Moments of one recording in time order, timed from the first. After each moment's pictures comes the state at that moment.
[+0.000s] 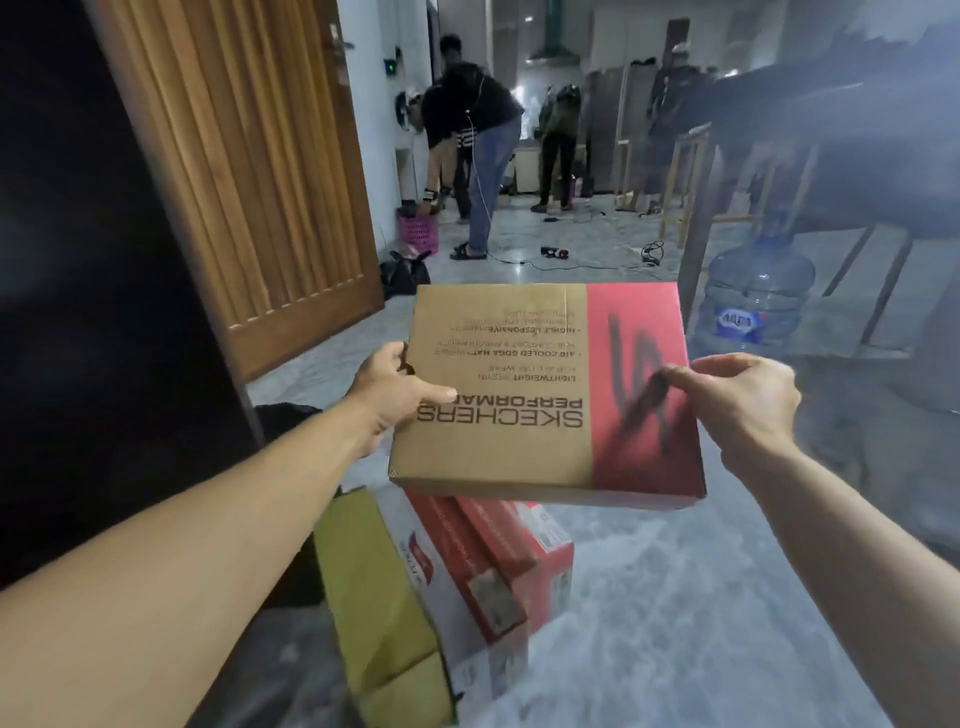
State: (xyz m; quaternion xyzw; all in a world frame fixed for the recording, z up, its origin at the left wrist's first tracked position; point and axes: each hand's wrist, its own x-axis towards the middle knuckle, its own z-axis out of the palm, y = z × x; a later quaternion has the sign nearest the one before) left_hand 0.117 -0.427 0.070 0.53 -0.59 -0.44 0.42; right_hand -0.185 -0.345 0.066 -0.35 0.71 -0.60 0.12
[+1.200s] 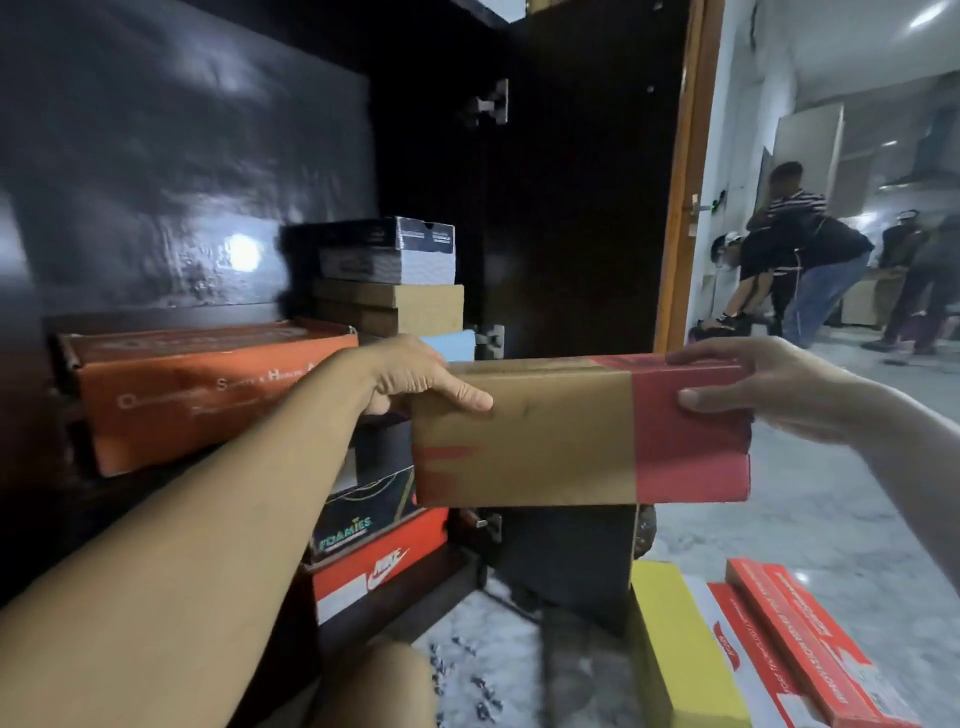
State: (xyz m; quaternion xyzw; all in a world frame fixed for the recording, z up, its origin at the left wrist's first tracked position) left_hand 0.410 -0.077 0.271 0.69 -0.51 -0.30 0.41; right_hand 0.101 -0.213 0.260 -0.80 0.32 -0.30 0.41
